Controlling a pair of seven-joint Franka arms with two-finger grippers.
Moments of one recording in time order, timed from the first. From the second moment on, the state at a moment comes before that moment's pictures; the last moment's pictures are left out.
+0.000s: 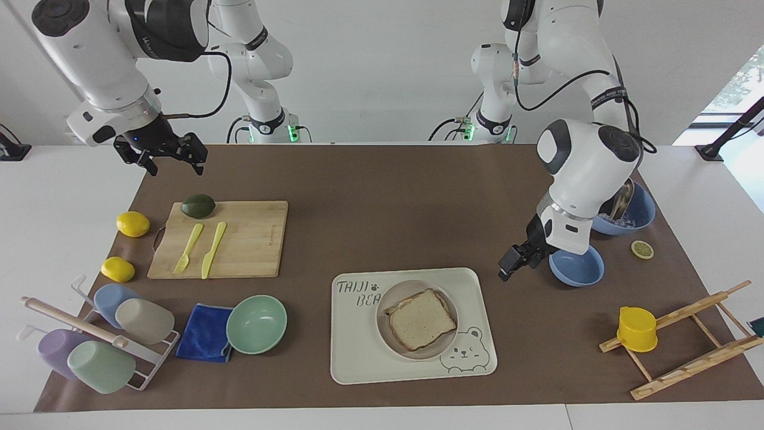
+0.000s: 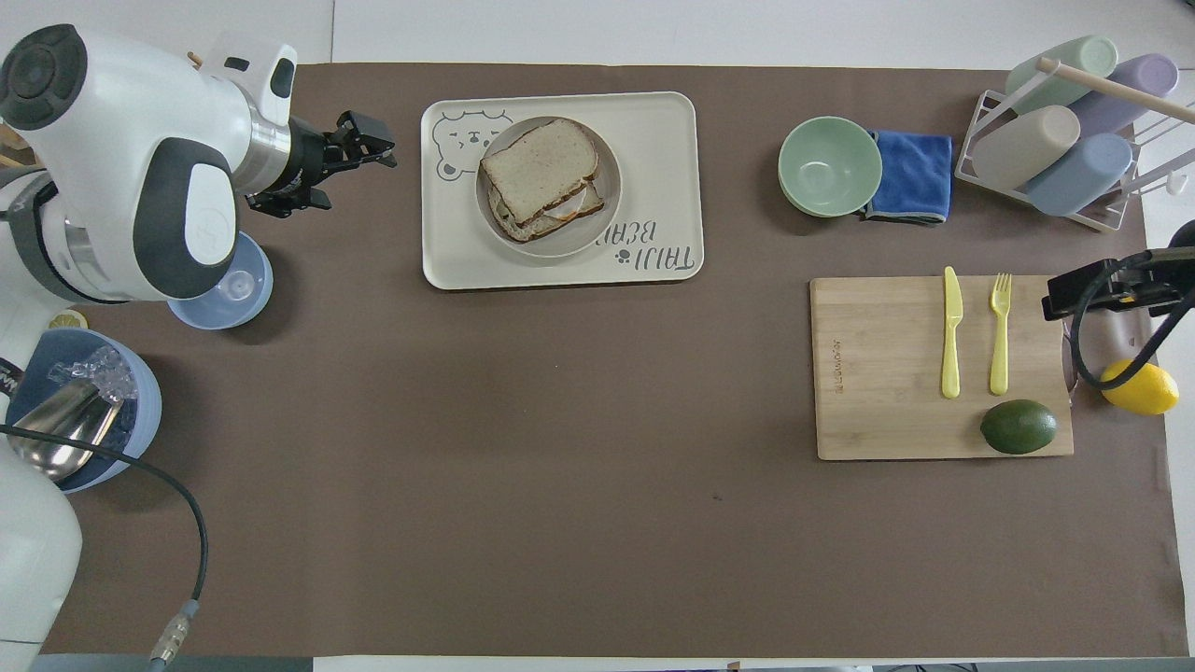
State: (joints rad) left arm -0.28 0.33 0.07 -1.57 -0.20 2.09 -0.50; right arm 0.03 -0.02 -0.10 -1.68 -0.02 1.58 -0.07
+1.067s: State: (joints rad) left arm -0.11 0.02 0.07 -1.58 -0.10 1.64 -0.14; right arm 0.03 -0.02 -0.10 -1.68 -0.02 1.58 -0.07
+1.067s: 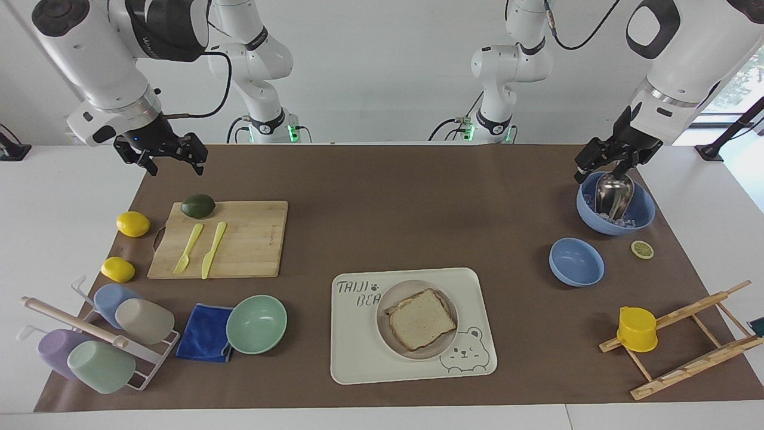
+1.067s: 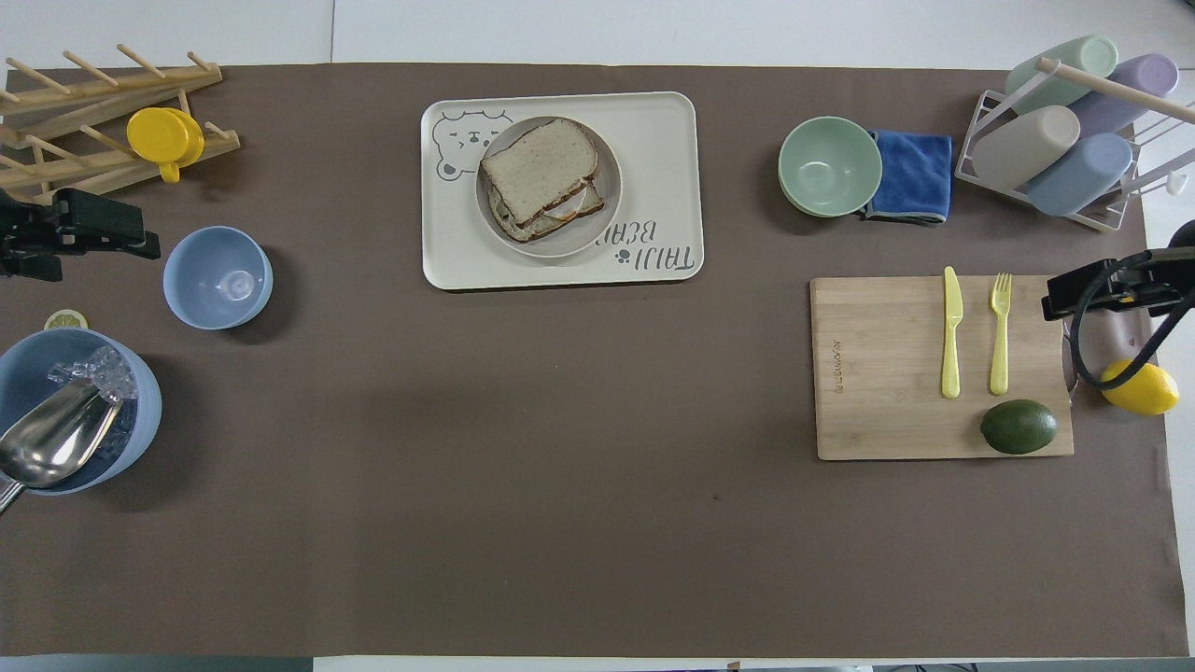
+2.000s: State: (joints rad) left arm -0.07 -0.05 0.00 -1.58 0.01 1.48 -0.06; right arm 0.03 -0.02 -0.10 -1.68 -0.02 1.58 -0.07
